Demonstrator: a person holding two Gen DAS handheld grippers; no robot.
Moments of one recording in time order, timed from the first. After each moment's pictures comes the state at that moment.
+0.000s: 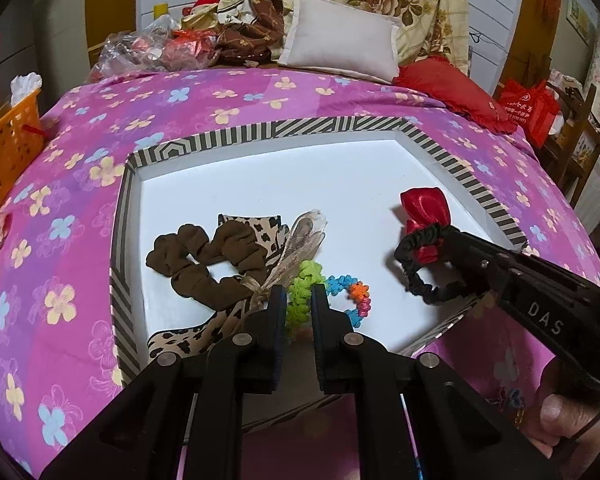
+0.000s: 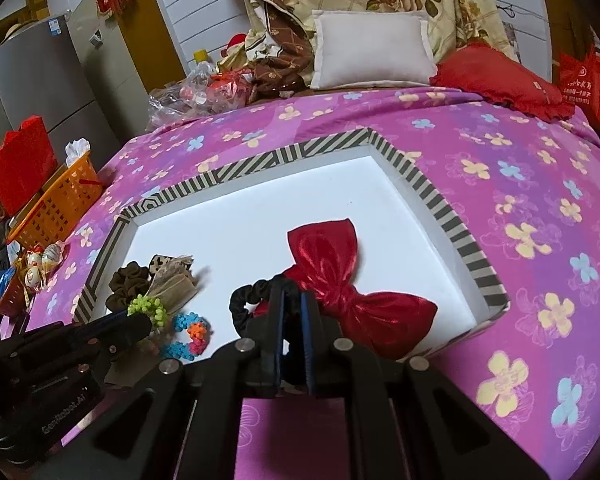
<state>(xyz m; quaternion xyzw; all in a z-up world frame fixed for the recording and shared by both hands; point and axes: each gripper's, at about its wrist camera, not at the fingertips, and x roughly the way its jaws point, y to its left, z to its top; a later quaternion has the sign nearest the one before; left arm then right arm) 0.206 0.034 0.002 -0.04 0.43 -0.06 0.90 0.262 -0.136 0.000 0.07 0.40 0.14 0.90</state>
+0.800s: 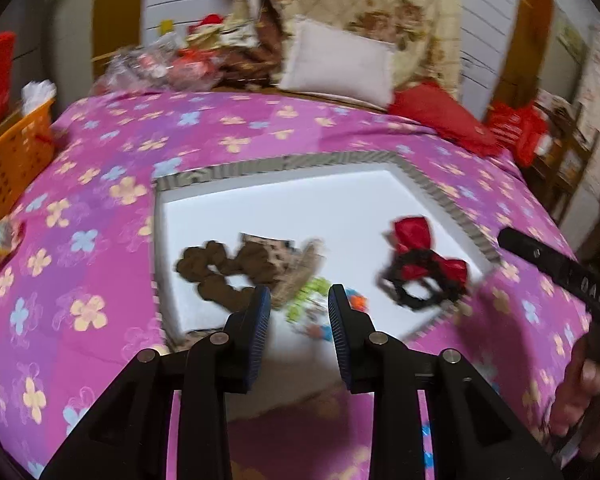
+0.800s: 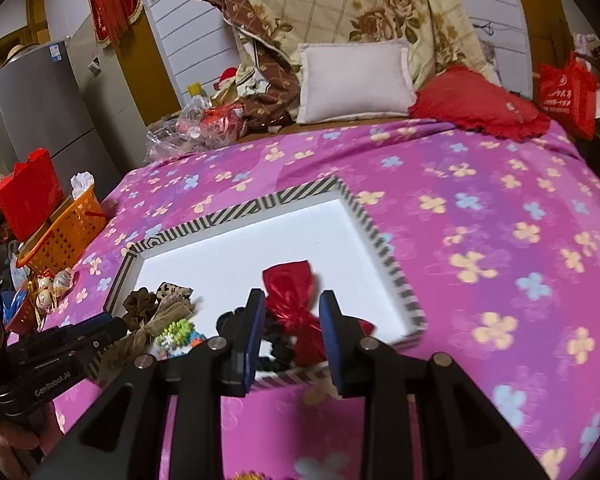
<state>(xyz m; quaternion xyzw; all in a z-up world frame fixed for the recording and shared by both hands) 0.181 0.053 0.034 -0.05 0.40 -0.09 0.91 0.235 -0.177 0.050 0.08 0.36 0.12 0.92</state>
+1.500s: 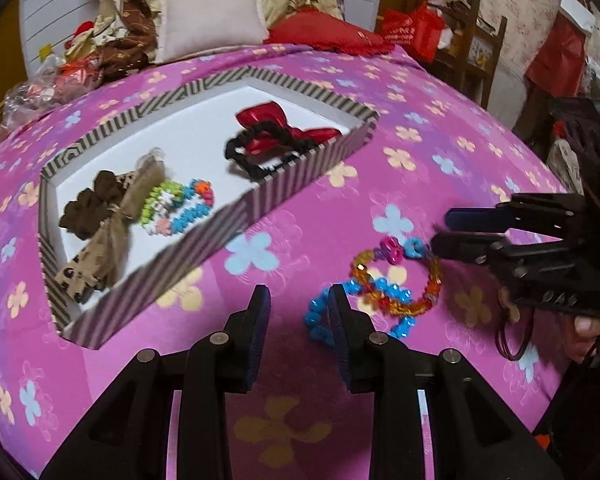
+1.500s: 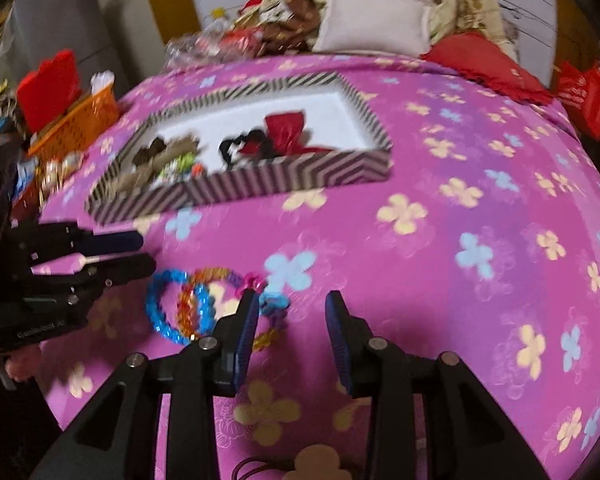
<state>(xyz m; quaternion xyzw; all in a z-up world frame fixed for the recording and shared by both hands) 0.119 -0.018 -0.001 0.08 0.45 -0.24 0.86 0.138 -0.192 0.000 -0.02 0.46 0.16 0.87</state>
